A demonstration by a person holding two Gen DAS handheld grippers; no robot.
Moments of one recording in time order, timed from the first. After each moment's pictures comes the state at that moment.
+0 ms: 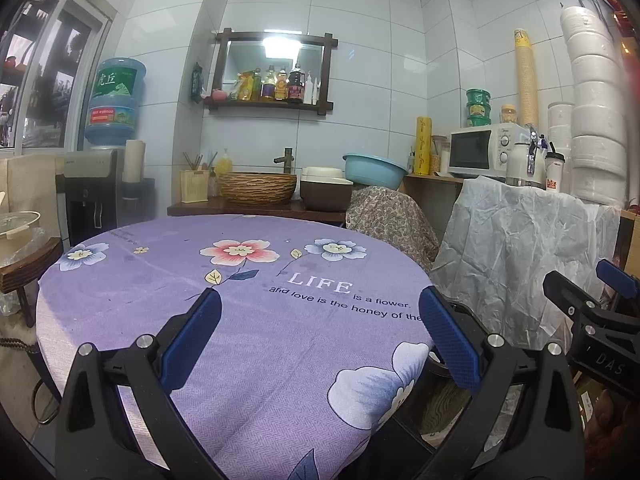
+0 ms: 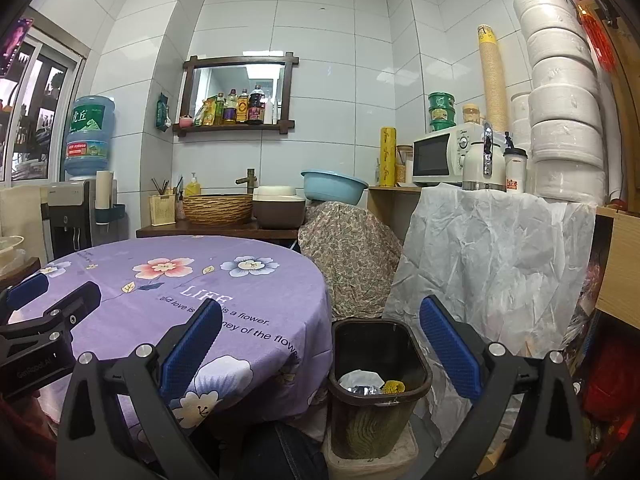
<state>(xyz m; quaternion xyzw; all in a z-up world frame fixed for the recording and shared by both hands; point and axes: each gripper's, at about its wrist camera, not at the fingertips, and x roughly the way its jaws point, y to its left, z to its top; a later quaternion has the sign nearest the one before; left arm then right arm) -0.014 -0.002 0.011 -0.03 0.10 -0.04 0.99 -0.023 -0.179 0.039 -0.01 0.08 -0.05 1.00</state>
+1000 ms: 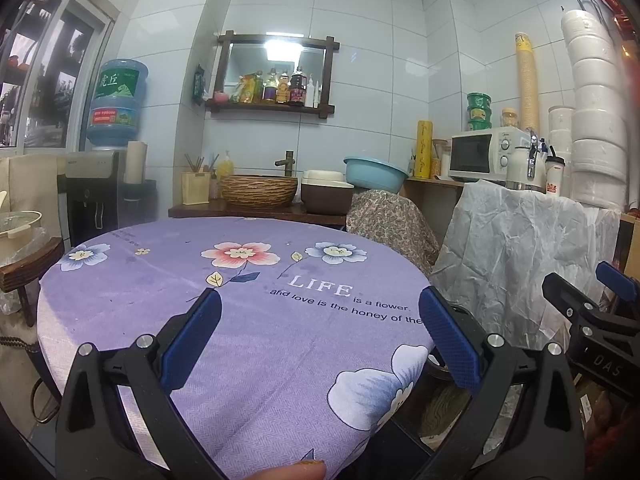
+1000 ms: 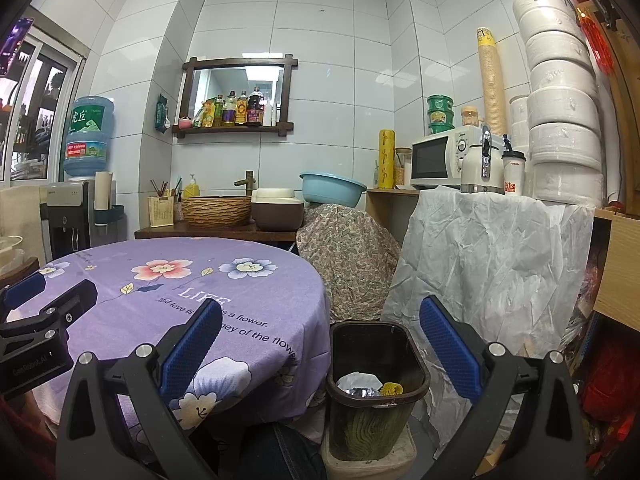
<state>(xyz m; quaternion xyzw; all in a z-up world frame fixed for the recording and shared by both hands) -0.017 -0.008 0.014 -0.03 0.09 -0.04 0.99 -0.025 -0.176 0.038 -0.01 0.08 -0.06 1.00</state>
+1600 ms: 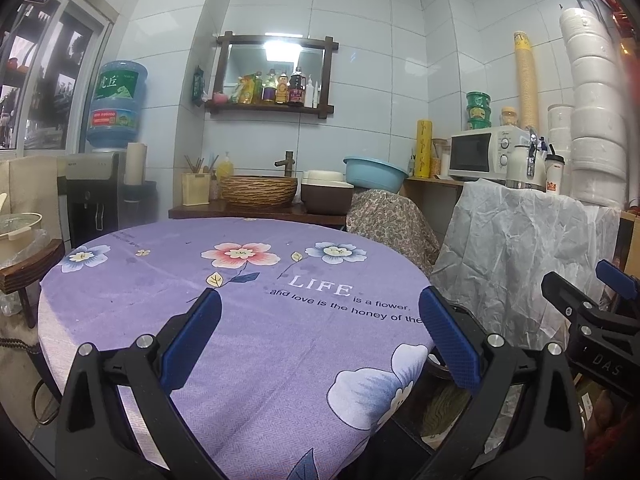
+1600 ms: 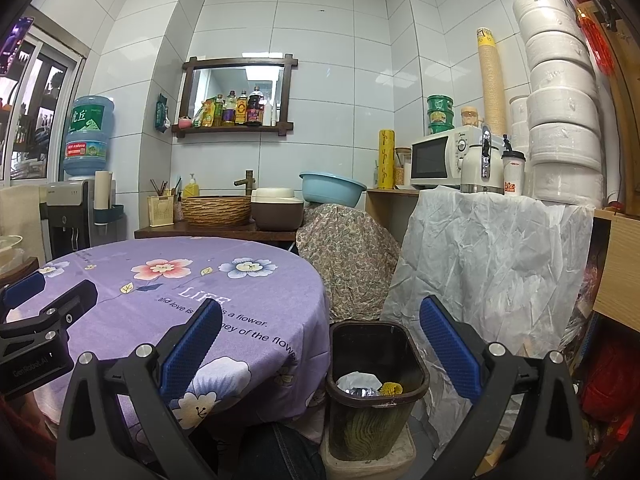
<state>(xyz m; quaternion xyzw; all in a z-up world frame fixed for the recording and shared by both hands) -0.018 -0.011 0.013 -0.03 0.09 -0.04 0.99 -0.025 -0.176 0.040 -0.01 0.08 -0.06 1.00</state>
